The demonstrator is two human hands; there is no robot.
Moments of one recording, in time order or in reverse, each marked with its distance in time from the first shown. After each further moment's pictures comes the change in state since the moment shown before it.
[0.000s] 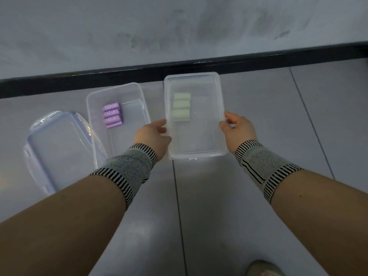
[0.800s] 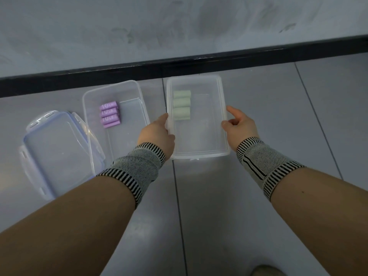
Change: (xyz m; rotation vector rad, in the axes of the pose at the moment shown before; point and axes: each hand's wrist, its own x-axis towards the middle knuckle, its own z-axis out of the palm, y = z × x) left_hand 0.016 0.003 0.016 0.304 0.037 0.059; right_hand 0.014 0.010 0.008 0.204 0.011 0.057
